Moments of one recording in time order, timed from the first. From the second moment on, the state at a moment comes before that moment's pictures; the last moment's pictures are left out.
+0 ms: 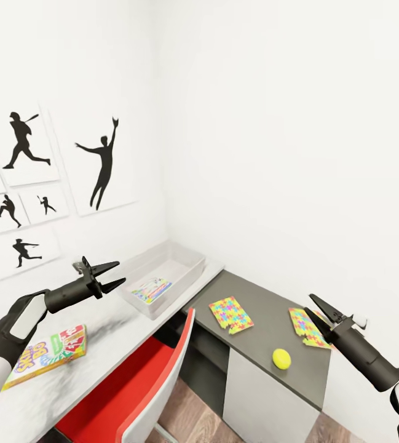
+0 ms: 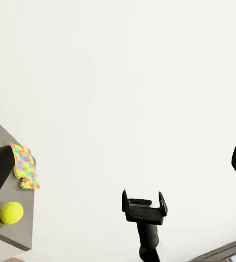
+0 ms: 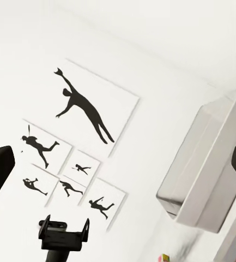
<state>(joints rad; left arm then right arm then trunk) -0.76 0.39 -0.03 -0.76 0.92 0.98 -1.05 -0.20 -0.06 -0.54 -1.48 -0.95 0.86 0.70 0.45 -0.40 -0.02</state>
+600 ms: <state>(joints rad) -0.76 0.39 -0.03 -0.76 0.92 0.98 -1.05 -0.20 -0.06 -0.55 -1.48 -0.95 0.86 0.70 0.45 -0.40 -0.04</state>
